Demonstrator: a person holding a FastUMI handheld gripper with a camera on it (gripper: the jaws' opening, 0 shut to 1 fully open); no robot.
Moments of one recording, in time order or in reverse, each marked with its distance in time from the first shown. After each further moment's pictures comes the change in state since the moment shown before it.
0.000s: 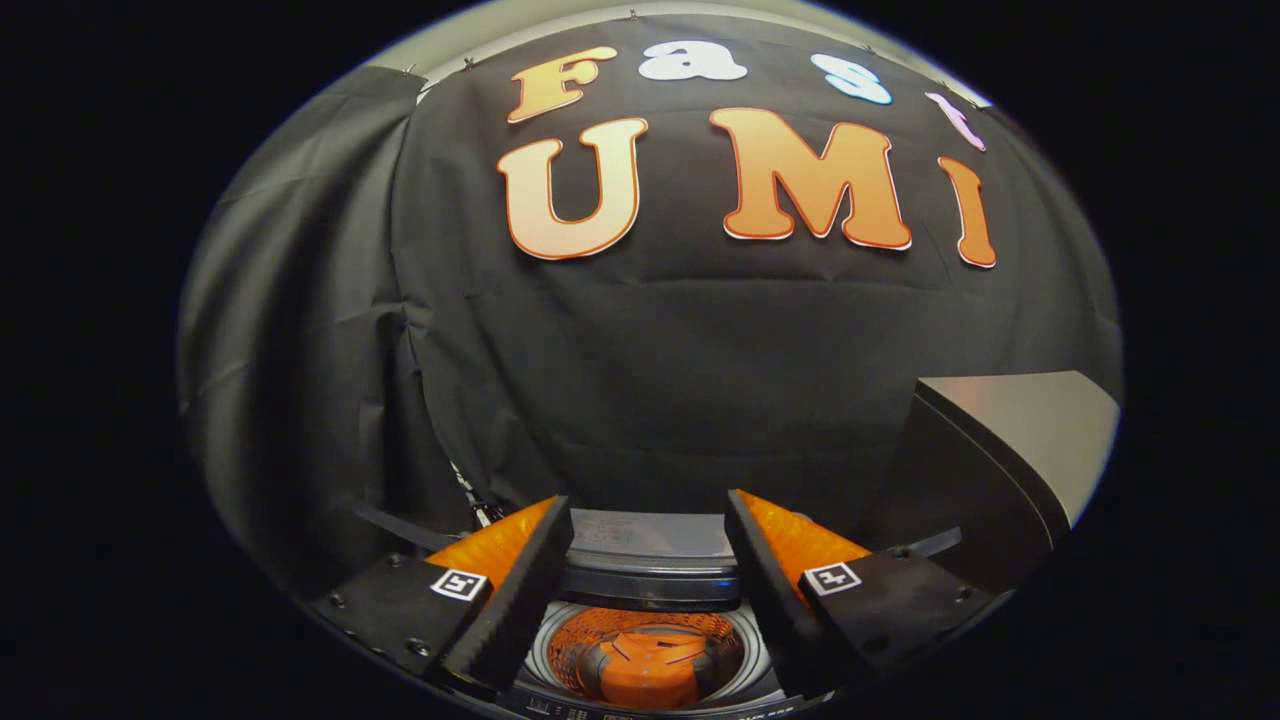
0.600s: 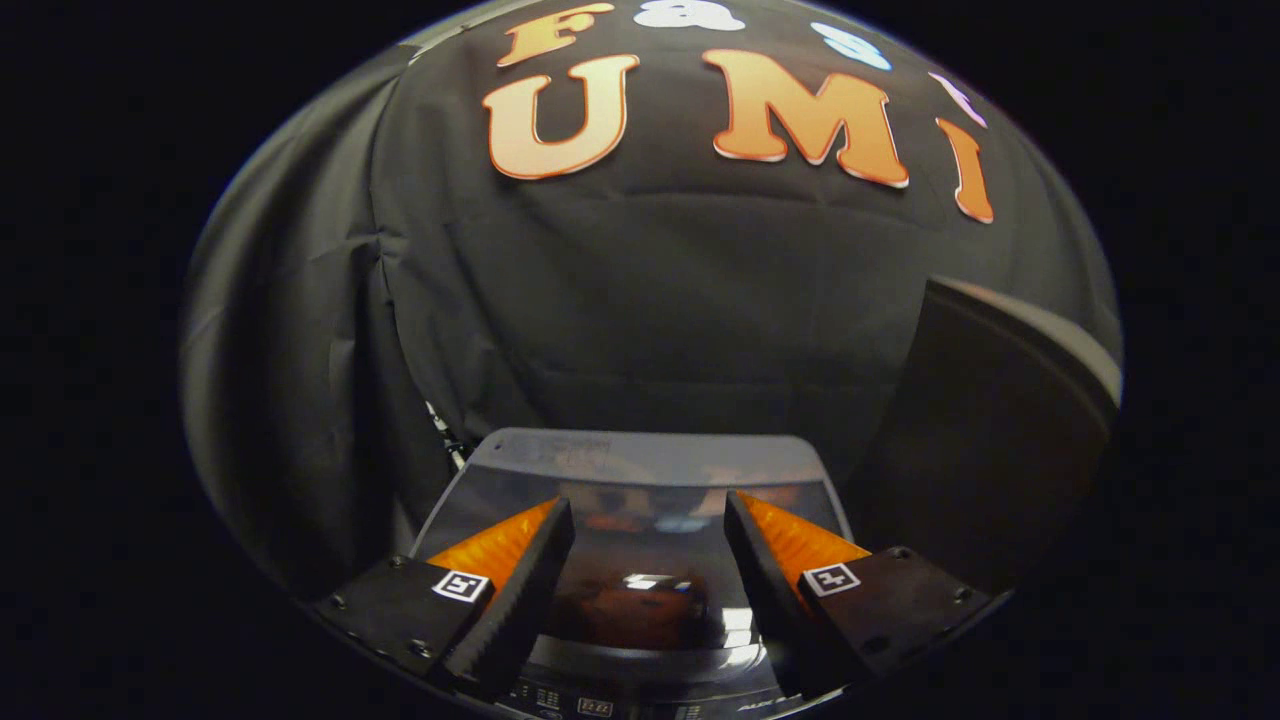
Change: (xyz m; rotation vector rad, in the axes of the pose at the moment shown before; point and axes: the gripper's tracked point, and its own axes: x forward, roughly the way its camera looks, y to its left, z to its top) arm 0.022 -0.012 -0.108 0.018 0.228 -0.034
